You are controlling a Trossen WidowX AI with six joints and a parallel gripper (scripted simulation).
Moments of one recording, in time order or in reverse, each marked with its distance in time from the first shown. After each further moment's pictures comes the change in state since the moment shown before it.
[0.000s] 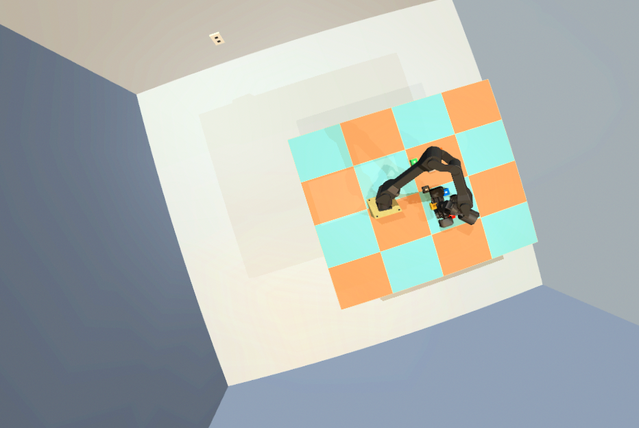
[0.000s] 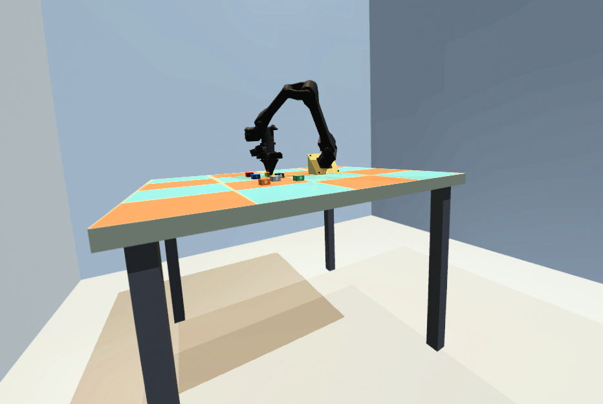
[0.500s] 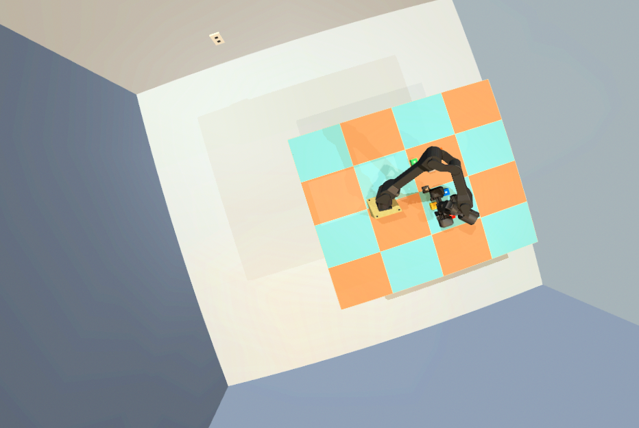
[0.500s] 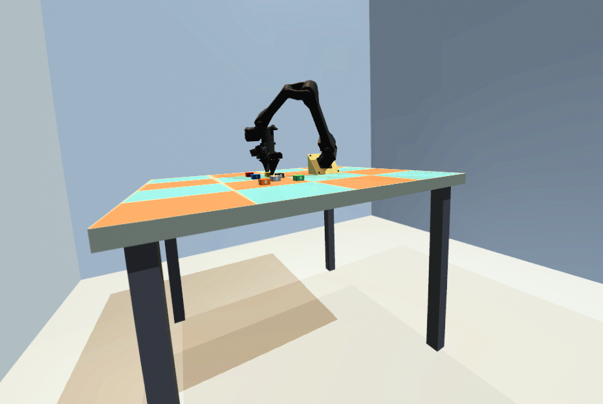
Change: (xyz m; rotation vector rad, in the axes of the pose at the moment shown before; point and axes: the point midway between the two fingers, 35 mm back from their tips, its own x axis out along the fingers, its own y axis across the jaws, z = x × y) arm 0.000 0.000 0.000 0.000 0.000 0.000
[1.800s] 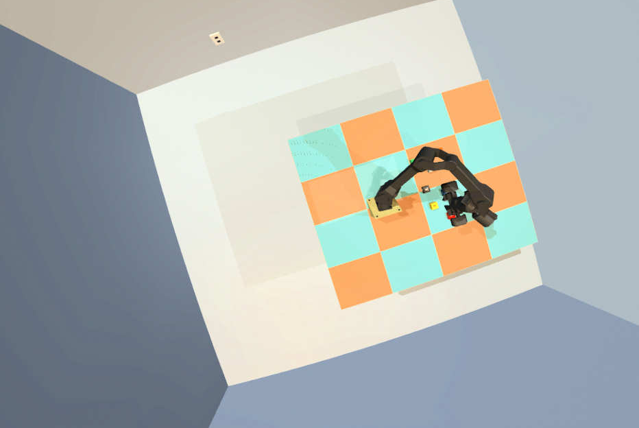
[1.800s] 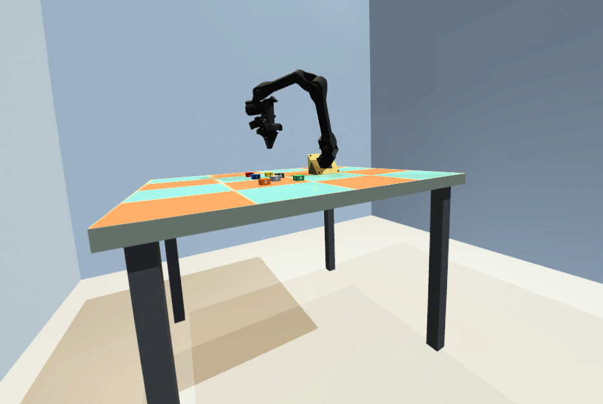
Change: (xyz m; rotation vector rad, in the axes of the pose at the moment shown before) arm -0.120 0.023 0.002 0.028 -0.004 -0.007
